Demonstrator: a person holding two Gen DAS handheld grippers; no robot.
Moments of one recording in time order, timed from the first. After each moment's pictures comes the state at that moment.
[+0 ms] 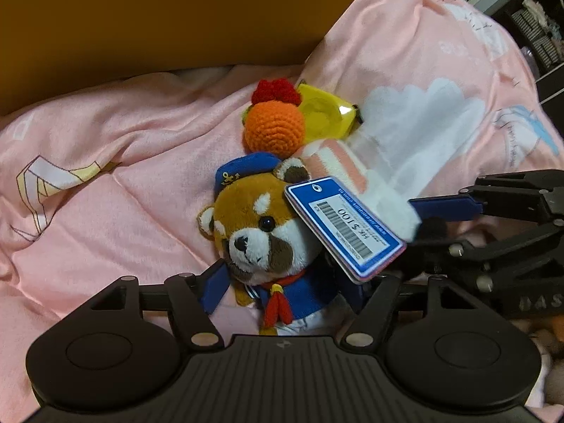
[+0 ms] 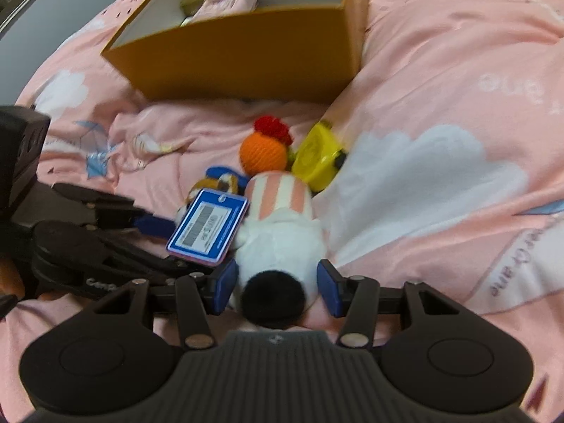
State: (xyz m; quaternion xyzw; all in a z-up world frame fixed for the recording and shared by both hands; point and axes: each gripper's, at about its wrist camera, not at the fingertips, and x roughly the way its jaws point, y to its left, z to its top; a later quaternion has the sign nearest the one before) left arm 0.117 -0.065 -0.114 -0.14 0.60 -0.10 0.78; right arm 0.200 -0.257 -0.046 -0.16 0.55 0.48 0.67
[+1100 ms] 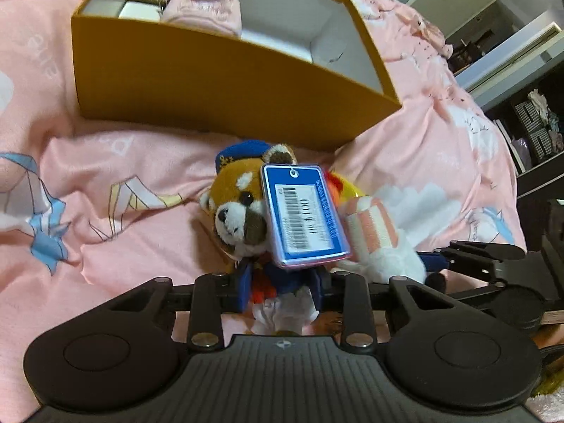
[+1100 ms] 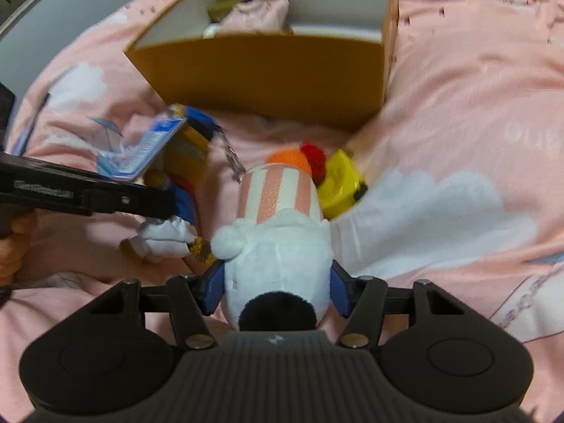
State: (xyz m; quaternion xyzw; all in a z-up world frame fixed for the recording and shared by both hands) left arm 0.099 -0.002 -0.067 -0.26 0.51 -0.06 0.82; right arm 0.195 -0.247 -0.029 -0.18 0.50 0.51 0.67
